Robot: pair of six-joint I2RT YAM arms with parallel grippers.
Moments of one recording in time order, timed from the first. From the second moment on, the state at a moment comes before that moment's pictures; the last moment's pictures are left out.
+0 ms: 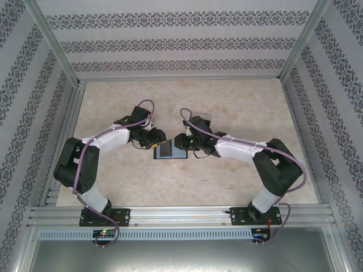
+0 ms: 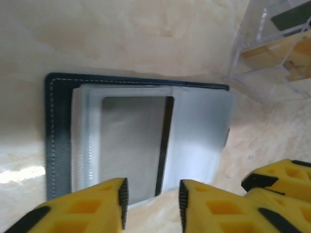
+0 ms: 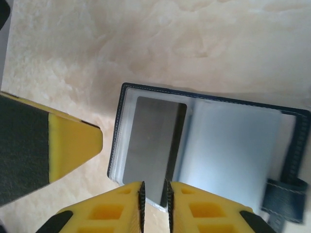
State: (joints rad) left arm -0.35 1.66 1.01 -0.45 0.45 -0.70; right arm 0.70 1.71 0.96 -0.05 -0.27 0.73
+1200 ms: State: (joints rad) left arm -0.35 1.77 0.98 -0.44 0.43 -0.70; right arm 0.68 1.91 1.01 0.02 -0.43 0.86
